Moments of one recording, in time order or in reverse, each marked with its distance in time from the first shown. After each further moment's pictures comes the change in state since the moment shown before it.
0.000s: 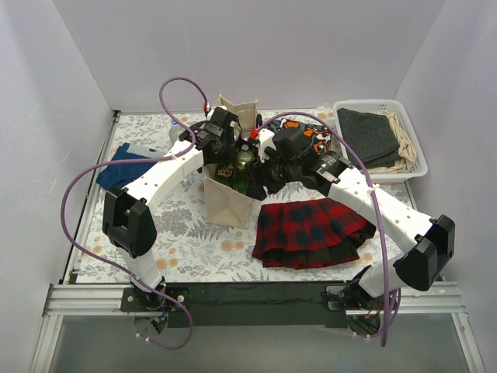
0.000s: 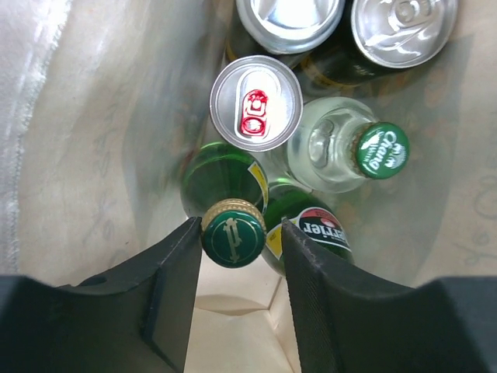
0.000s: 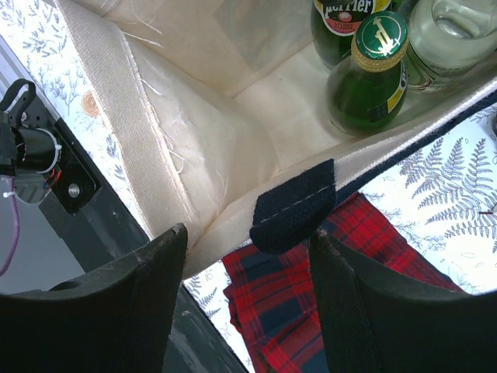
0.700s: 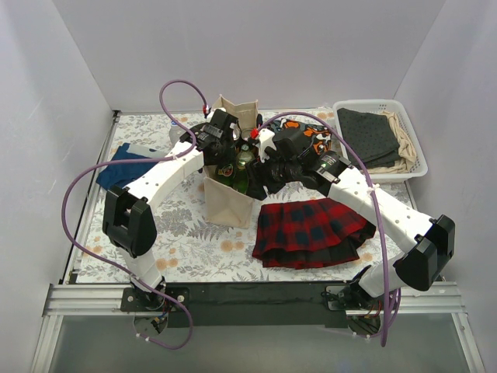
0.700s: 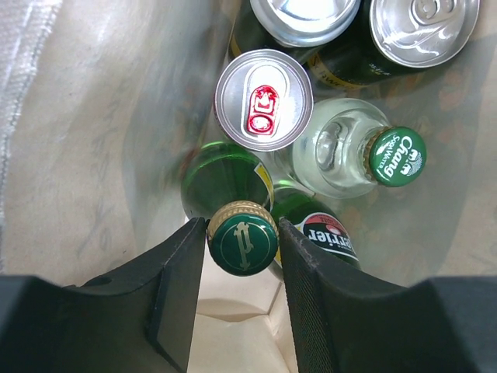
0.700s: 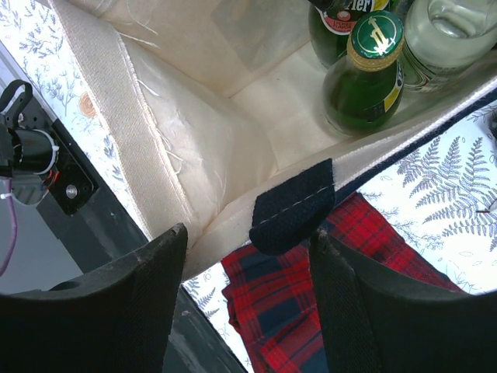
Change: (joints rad) left arm 0.001 0.002 -0.037 0.032 0.000 -0.016; right arm 0.000 0.000 0.000 -0.001 0.008 0.000
